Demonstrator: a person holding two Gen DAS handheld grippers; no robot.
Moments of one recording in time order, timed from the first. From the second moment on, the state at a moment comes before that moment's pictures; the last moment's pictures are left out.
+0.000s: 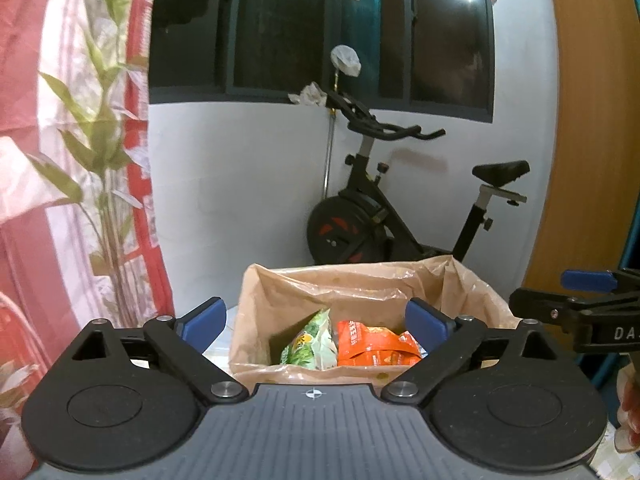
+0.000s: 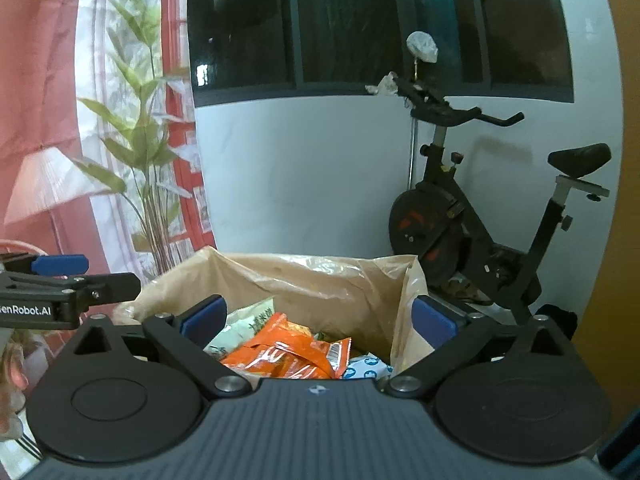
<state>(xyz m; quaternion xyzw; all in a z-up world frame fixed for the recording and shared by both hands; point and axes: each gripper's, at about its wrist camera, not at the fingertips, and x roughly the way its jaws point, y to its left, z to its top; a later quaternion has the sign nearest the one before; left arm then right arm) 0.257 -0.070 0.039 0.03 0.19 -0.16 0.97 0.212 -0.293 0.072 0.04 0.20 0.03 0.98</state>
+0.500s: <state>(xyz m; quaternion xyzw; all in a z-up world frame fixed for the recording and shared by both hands) 0.204 -0.062 0.054 0.05 0.19 -0.10 0.97 0.141 -0.278 0.097 0.07 0.17 0.02 0.98</state>
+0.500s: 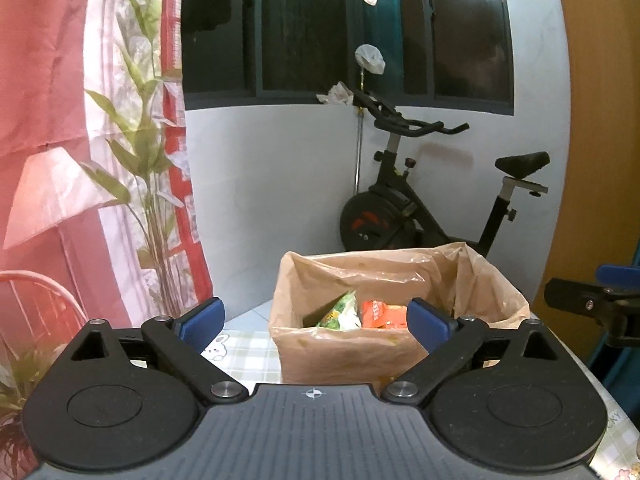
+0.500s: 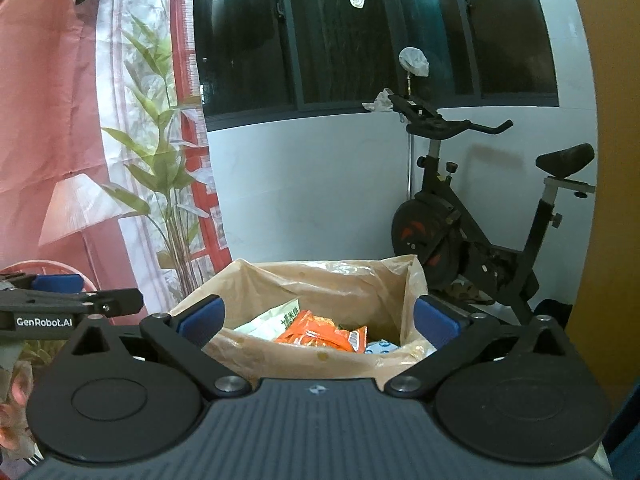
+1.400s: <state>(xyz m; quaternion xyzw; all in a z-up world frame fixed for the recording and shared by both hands) 0.194 -0.058 0.061 0.04 0.18 -0.09 0.98 0.129 -0.277 0.098 0.06 0.17 0.02 0.98</state>
